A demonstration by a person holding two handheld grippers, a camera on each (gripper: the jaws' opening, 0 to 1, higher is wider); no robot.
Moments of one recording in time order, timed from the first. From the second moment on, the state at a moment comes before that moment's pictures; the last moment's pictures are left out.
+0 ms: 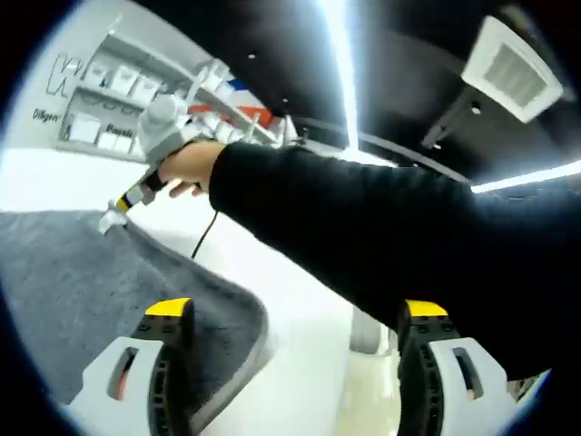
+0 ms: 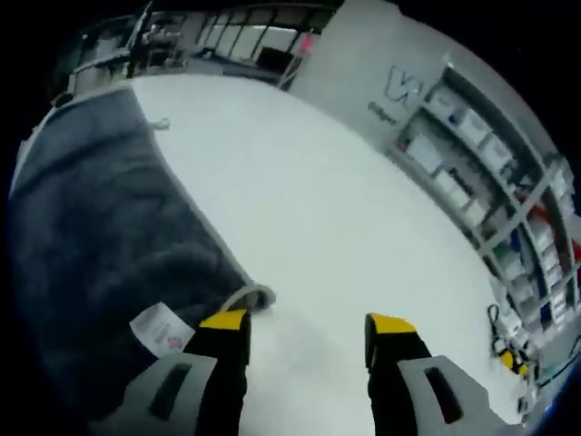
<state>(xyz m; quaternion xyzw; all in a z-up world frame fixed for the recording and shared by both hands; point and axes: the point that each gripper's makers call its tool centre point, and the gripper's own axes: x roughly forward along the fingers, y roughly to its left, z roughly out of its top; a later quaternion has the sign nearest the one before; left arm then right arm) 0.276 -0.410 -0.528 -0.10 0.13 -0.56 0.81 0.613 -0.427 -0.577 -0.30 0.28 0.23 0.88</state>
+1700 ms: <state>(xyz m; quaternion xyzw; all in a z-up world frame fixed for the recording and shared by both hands) 0.379 0.155 -0.449 0.00 0.08 -0.20 0.98 0.415 -0.473 -0.460 -0.12 0.15 0.07 0.98</state>
